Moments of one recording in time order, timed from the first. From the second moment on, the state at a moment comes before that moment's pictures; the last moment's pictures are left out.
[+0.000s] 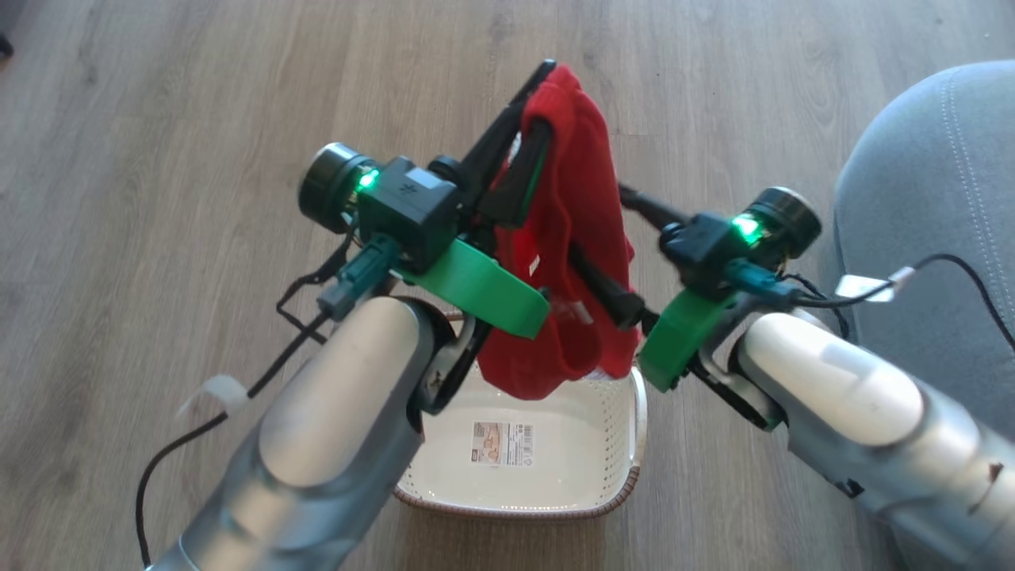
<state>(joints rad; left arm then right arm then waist) -0.60 0.04 -0.62 0.12 -0.34 0.03 -0.22 -0.76 -0.37 0.97 0.31 0.55 0.12 -0.26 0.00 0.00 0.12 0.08</state>
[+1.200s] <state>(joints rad) -0.63 0.06 -0.72 0.24 -0.43 0.00 -0.25 -0.78 -0.36 0.96 0.41 0.71 0.12 -0.26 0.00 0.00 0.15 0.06</state>
